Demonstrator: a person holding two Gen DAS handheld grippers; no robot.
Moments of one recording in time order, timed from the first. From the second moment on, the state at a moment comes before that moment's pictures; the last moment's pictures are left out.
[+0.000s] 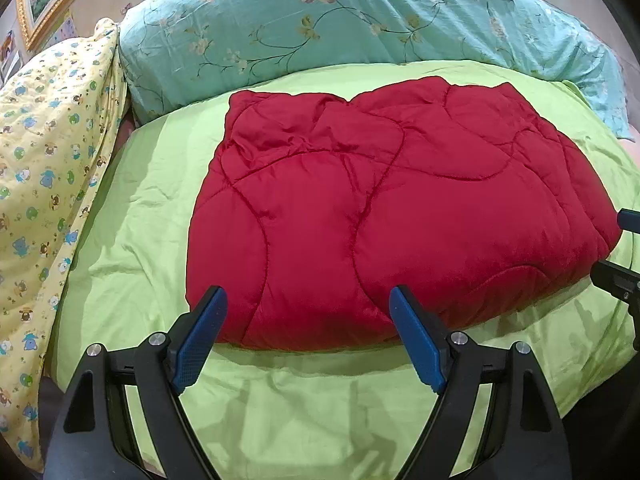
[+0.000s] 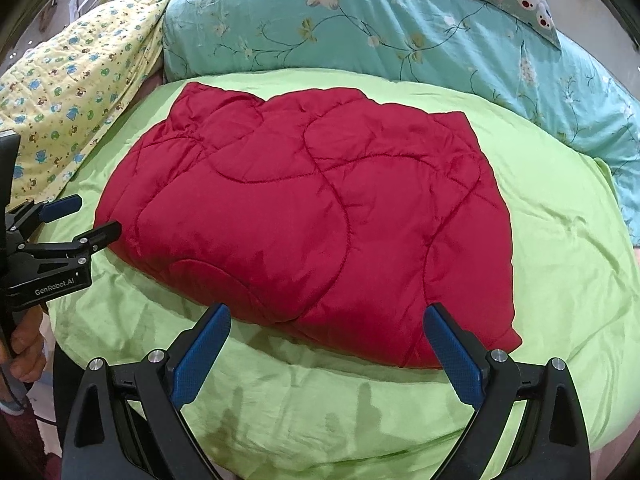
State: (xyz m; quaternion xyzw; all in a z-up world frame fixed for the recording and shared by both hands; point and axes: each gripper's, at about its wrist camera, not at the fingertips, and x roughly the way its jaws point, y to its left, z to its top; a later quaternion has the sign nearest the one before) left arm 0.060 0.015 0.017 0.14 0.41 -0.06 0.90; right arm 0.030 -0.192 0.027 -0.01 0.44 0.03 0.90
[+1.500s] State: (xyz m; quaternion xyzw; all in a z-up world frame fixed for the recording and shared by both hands) left arm 0.079 0.005 0.022 0.15 0.40 -0.06 0.90; right arm 0.052 -0.197 0.031 0.00 0.44 0.04 0.90
